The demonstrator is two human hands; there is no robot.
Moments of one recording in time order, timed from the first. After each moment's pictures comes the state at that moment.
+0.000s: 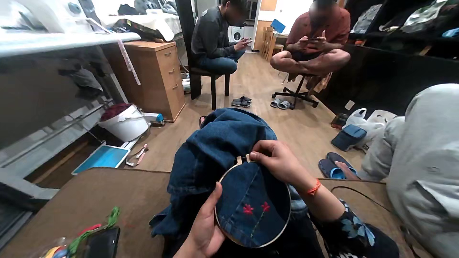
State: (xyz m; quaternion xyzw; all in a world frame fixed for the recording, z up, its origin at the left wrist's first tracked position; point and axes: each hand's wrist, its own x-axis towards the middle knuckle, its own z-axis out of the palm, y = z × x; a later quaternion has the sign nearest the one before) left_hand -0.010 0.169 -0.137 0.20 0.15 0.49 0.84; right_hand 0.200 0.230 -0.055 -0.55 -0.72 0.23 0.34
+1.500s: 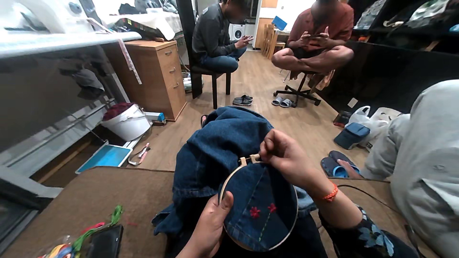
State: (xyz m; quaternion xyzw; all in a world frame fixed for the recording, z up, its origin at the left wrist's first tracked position) left_hand -0.013 0.160 -0.141 0.40 0.23 0.51 0.73; right_hand 0.206 0.217 -0.050 -0.42 -0.72 0.31 0.45
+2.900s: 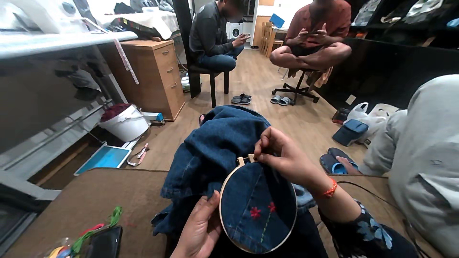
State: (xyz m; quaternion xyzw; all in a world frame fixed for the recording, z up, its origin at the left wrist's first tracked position) left_hand -0.023 0.156 -0.137 0.19 0.26 0.54 0.78; right_hand 0.208 0.220 -0.051 -0.41 -0.74 0.31 0.43
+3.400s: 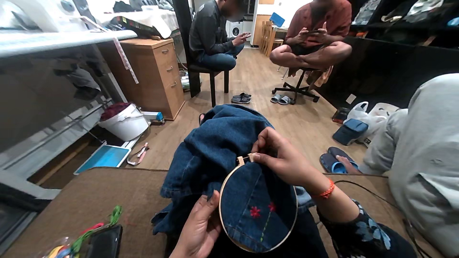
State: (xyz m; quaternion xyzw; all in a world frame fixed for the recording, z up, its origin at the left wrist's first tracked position) left_hand -0.023 0.156 -0.139 0.19 0.25 0.54 0.78; right_hand 0.205 0.219 -0.053 -0.44 -0.76 0.26 0.40
